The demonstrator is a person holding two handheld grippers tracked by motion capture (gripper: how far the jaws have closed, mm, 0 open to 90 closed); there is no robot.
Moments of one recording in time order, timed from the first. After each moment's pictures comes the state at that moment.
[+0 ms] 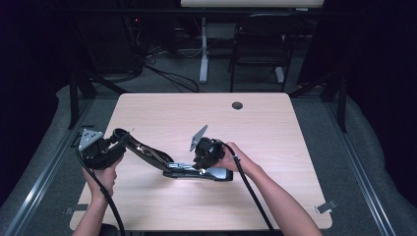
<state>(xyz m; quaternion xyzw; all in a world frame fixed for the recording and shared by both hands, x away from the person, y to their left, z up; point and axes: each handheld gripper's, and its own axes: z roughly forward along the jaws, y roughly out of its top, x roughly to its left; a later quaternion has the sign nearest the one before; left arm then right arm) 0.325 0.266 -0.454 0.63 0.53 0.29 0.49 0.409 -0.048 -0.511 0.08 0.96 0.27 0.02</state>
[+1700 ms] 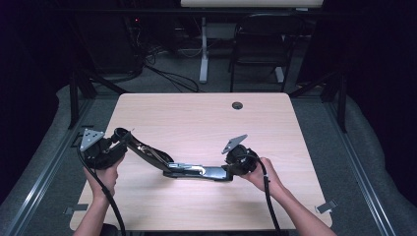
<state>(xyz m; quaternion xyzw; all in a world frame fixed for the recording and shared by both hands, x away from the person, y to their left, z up) 0.324 0.261 -0.452 0.63 0.53 0.29 0.49 0.359 -0.134 -0.498 0.26 0.92 0.26 0.12</state>
